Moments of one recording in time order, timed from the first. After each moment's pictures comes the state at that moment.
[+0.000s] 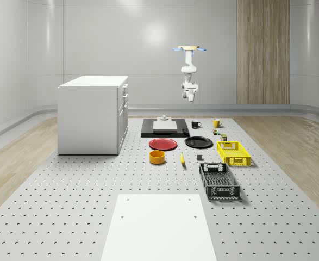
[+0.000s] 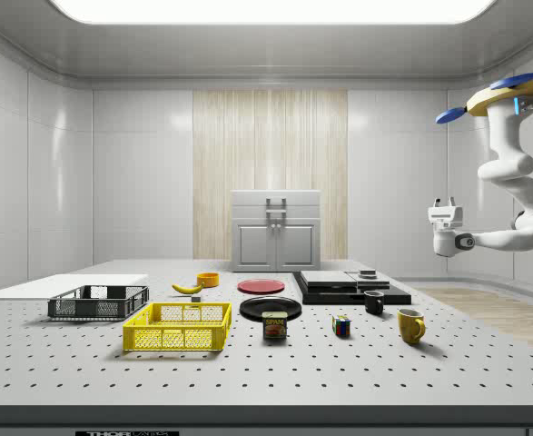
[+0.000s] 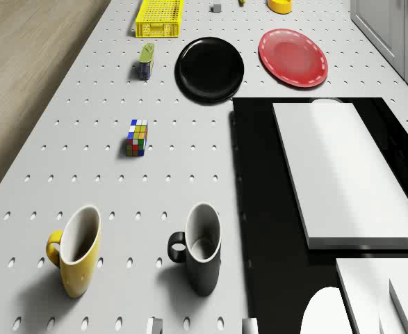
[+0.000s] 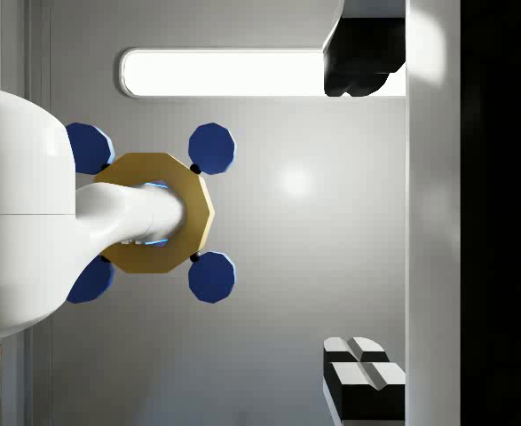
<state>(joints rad) 0.00 -0.79 0.00 -2.34 0.00 1.55 0.79</state>
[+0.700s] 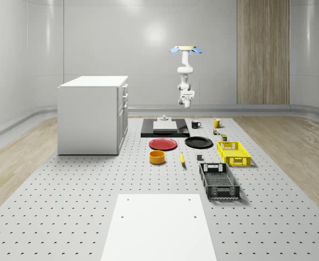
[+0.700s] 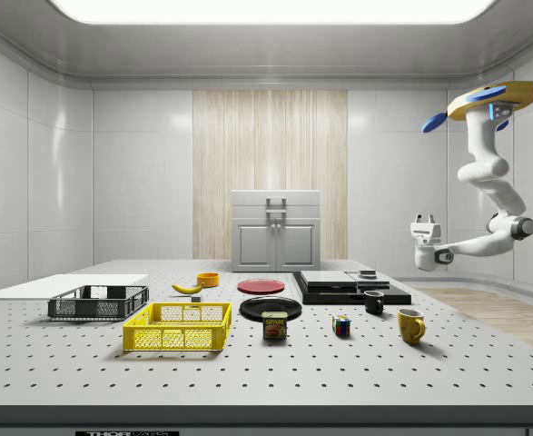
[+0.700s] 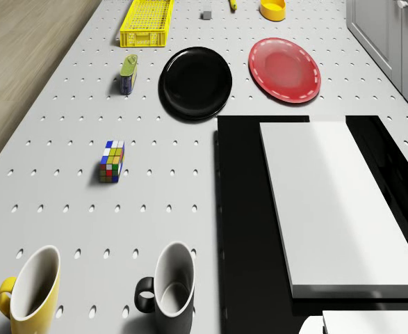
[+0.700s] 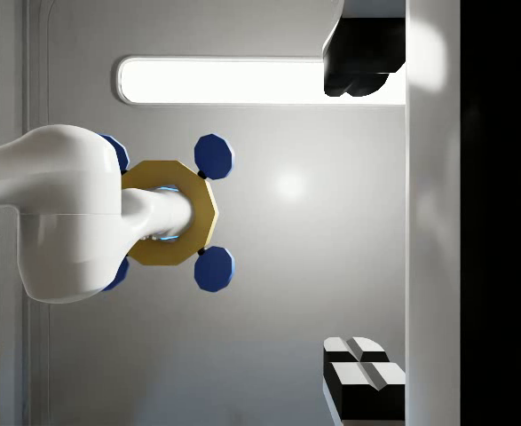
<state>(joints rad) -0.01 -0.72 0.00 -2.08 0.00 1.38 0.78</state>
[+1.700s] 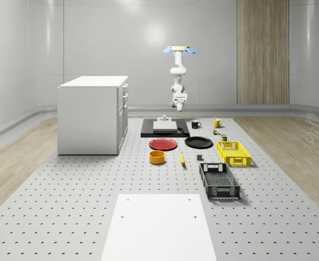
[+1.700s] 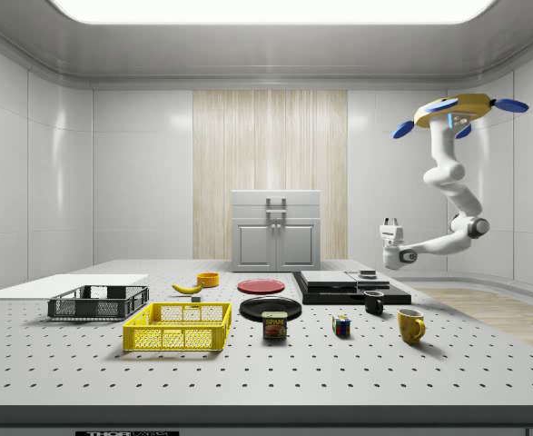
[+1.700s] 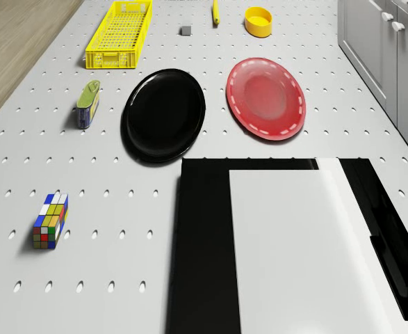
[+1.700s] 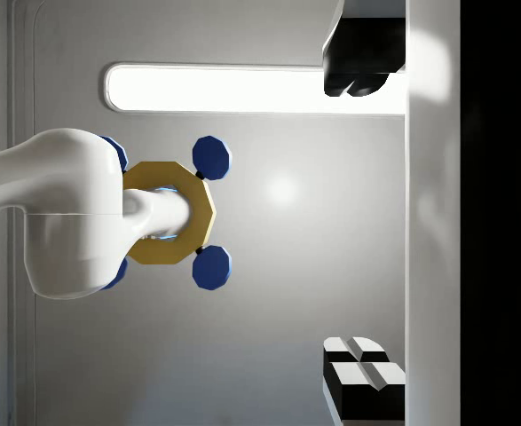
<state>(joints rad) -0.01 -0.71 0.01 -2.04 0.00 1.37 0.78</state>
